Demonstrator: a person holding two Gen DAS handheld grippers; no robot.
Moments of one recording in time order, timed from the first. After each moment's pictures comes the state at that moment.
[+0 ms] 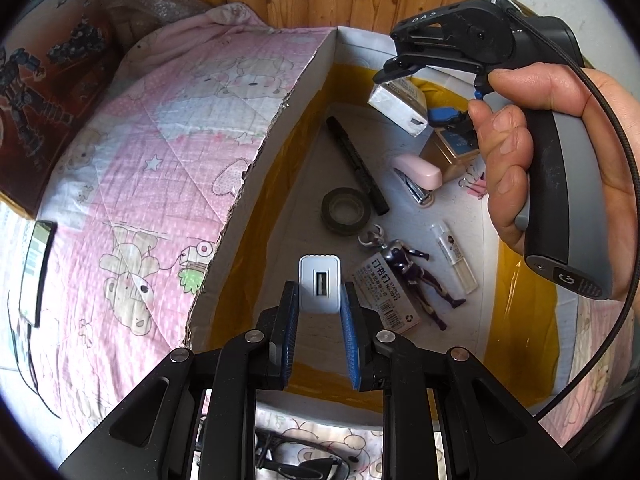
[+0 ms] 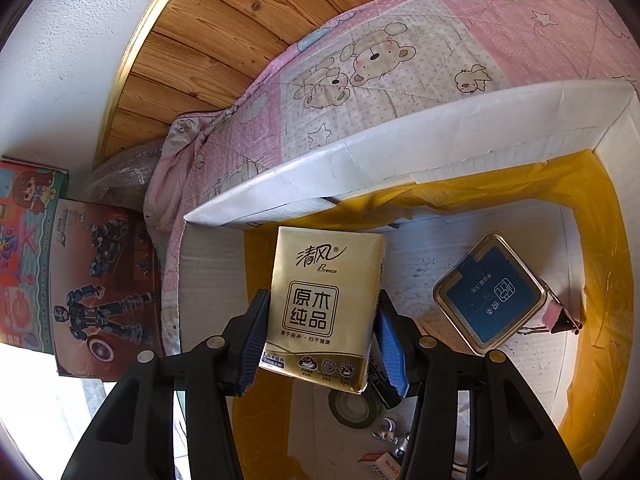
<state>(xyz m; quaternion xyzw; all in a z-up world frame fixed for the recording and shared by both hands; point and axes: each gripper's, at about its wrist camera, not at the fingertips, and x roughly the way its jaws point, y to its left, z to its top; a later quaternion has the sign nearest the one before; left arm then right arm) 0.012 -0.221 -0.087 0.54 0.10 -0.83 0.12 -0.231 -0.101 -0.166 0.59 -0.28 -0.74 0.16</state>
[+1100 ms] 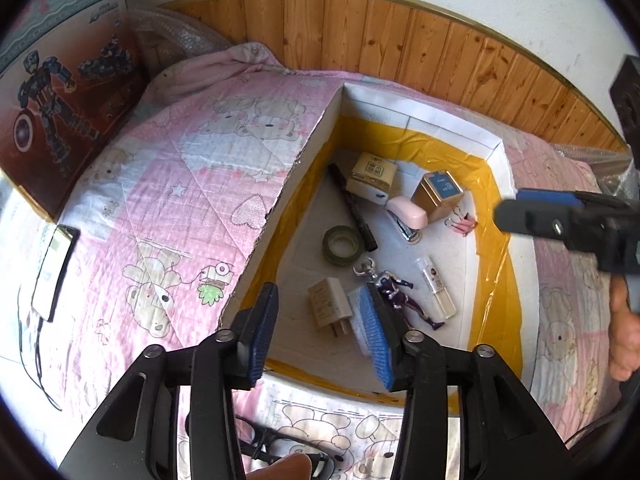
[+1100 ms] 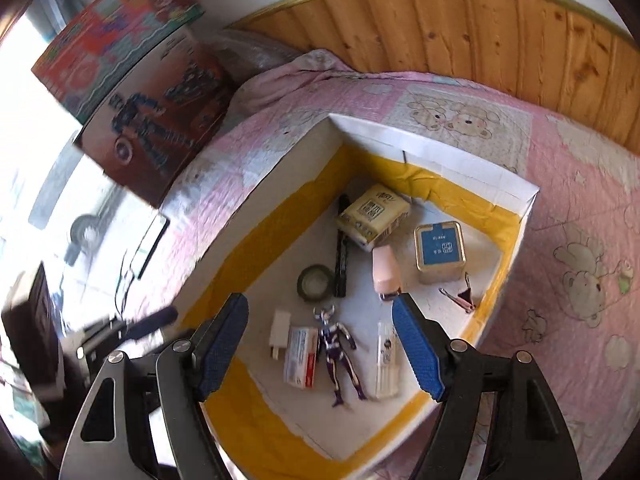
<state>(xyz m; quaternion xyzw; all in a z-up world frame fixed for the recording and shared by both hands) 0.033 -0.207 -0.047 0.48 0.10 -0.86 0.15 -0.093 -0.067 -0.066 0.50 0.05 -0.78 0.38</state>
